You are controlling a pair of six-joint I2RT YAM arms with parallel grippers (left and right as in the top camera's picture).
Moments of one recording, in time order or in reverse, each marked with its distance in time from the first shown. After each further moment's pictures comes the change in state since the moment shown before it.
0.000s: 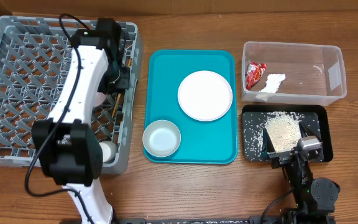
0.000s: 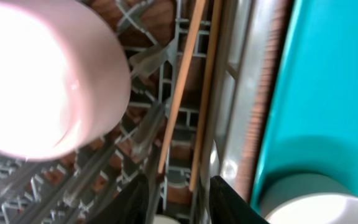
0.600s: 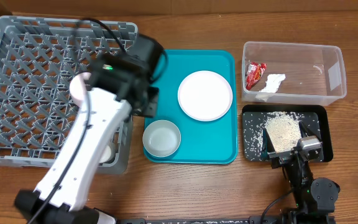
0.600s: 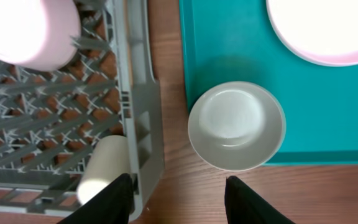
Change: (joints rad) left arm -0.366 -0.358 -0.137 -0.137 -0.101 -0.225; right arm 0.000 0.000 0.000 0.000 0.000 0.000
